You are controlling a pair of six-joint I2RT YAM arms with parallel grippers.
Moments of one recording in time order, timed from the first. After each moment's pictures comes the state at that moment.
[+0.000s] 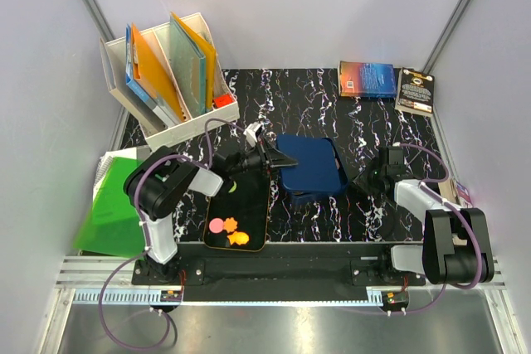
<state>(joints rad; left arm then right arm) -0.59 1.85 0.68 1.12 0.67 -1.52 0.04 1.29 0.50 -0.14 -0.13 0.80</state>
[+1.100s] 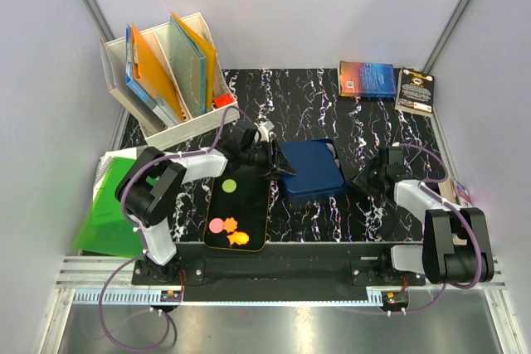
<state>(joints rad) -0.60 1.79 0.95 0.17 0.66 -0.94 0.04 1.29 0.49 -0.13 -0.14 0.80</state>
